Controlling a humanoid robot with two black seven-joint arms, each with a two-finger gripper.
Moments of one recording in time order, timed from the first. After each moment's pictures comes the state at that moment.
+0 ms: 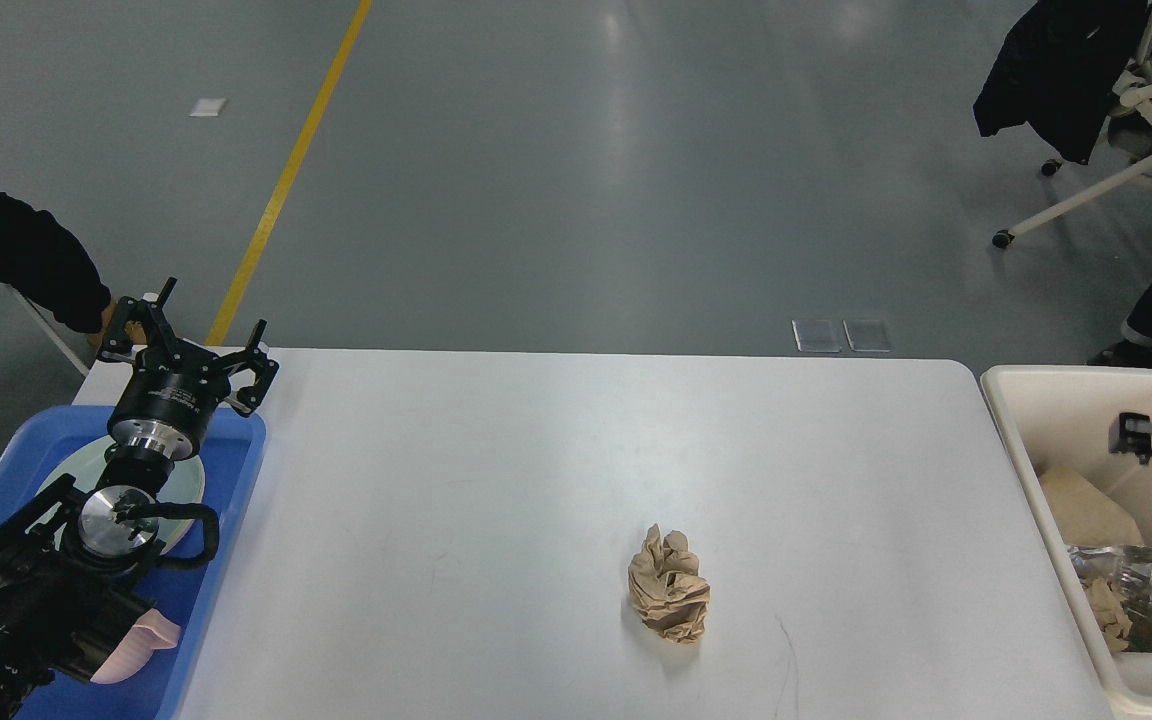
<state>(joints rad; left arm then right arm) -0.59 0.26 -1.03 -0.45 -0.12 -0.53 -0.24 1.51 -0.56 -1.08 0.70 -0.45 0.65 -0.35</state>
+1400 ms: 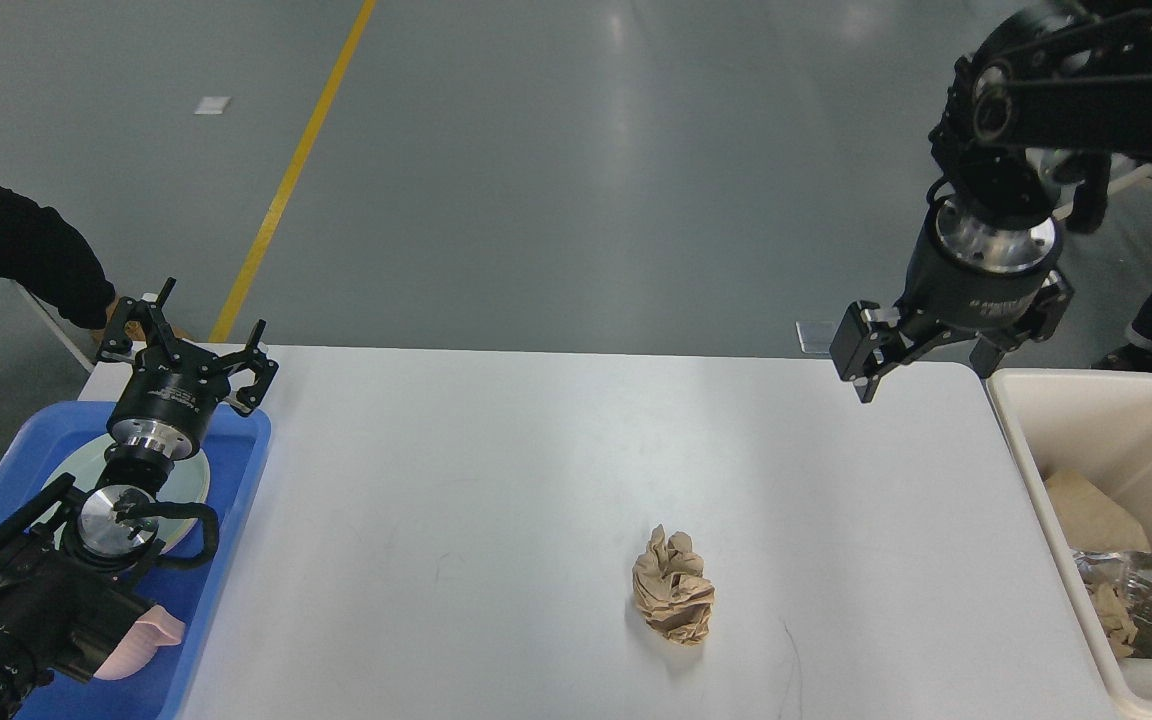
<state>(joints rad) -0.59 0.26 -1.03 -0.45 -0.12 -0.53 -0.24 2.11 -0.30 -1.07 1.30 -0.21 0.84 -0.34</state>
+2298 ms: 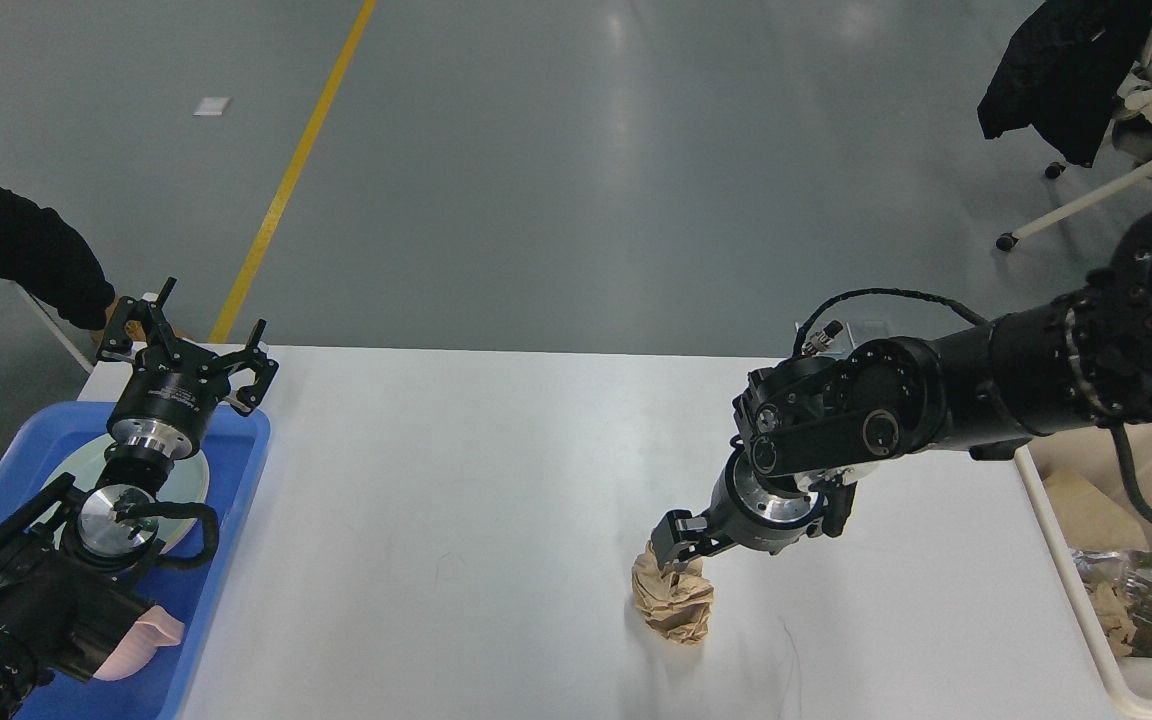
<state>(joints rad) -0.59 0.26 -1.03 -0.45 -0.12 -0.53 -0.24 1.64 -0.05 -0.88 1.31 -0.21 0.33 -0.34</state>
